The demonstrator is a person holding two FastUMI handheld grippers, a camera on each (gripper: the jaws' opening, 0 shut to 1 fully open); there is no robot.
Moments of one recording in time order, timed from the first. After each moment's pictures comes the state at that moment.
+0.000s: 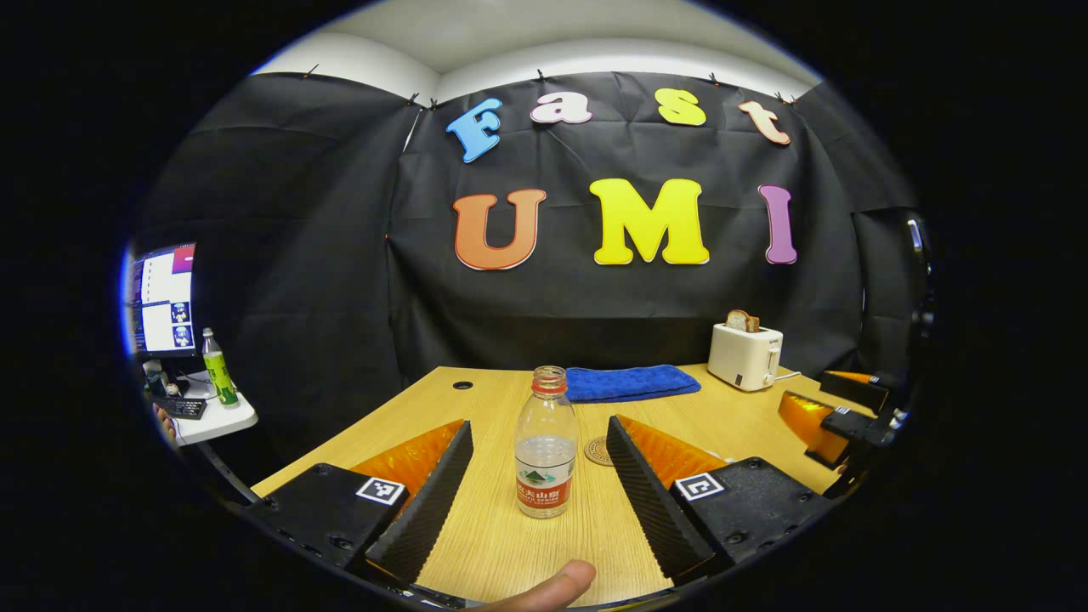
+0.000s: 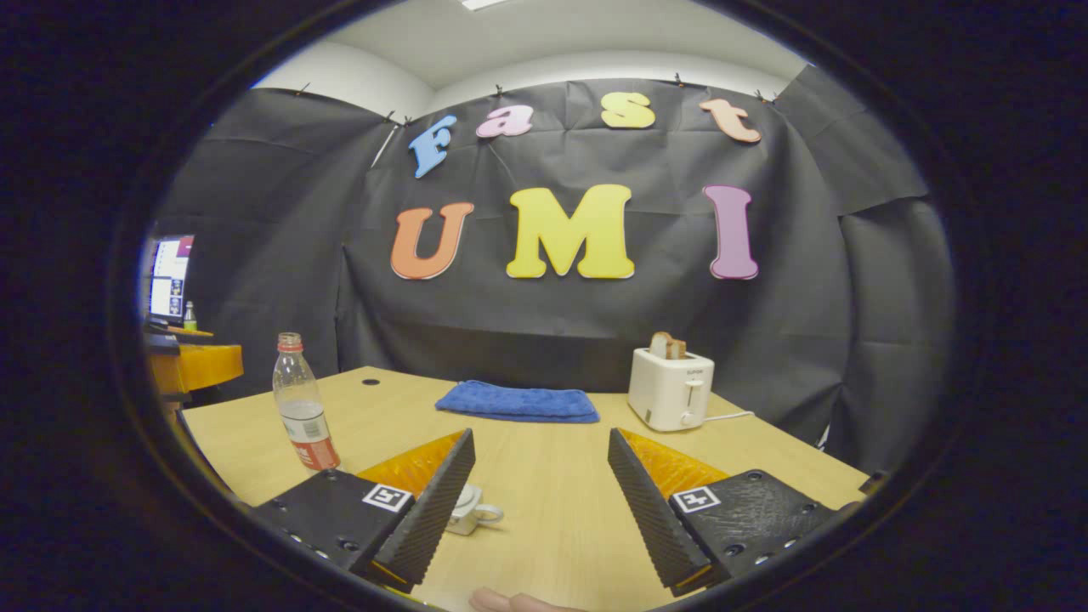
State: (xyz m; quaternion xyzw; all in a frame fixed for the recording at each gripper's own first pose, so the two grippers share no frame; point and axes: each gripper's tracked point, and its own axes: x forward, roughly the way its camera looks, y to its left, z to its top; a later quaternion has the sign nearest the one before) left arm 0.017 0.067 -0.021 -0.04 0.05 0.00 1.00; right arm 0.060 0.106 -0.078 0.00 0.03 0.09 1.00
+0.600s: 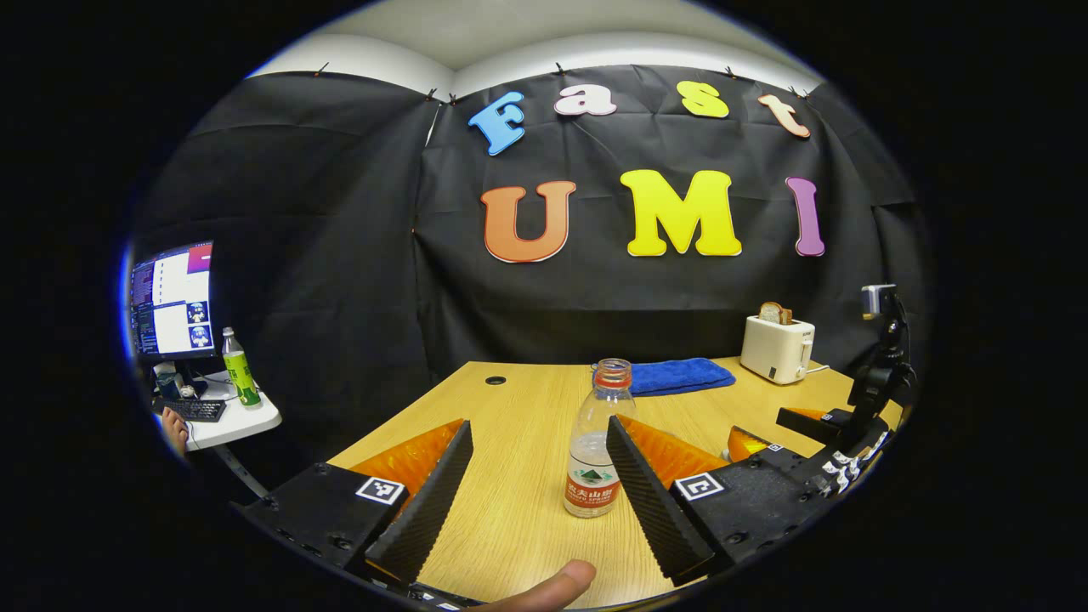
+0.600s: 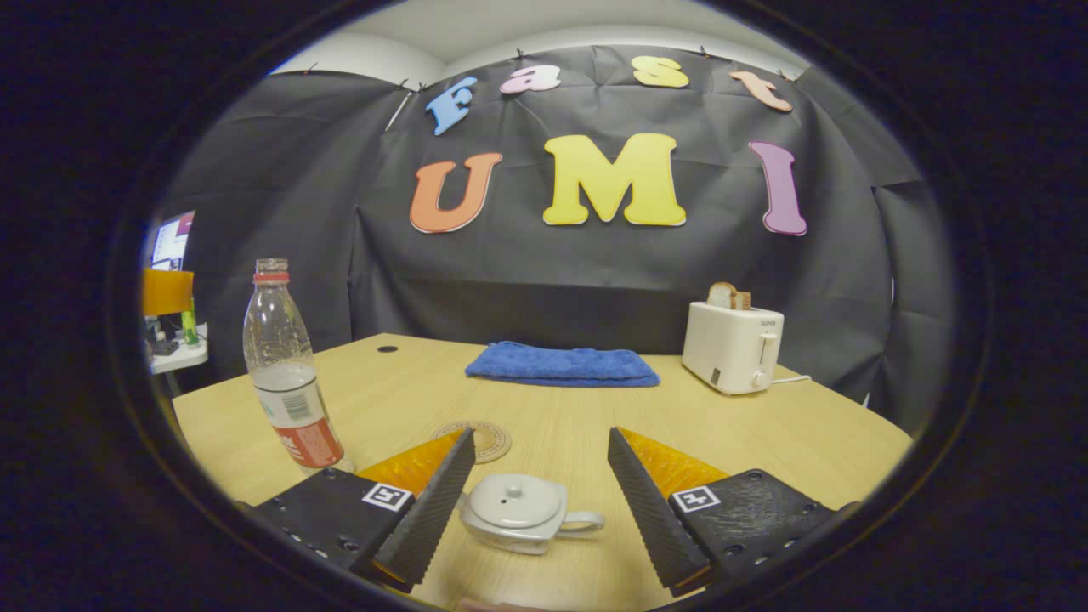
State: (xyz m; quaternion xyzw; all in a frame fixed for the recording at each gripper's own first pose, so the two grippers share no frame) left arm 0.025 0.108 -0.032 -0.02 0.06 0.04 1.00; right arm 0.112 0.184 -0.149 -0.01 0.09 0.11 0.99
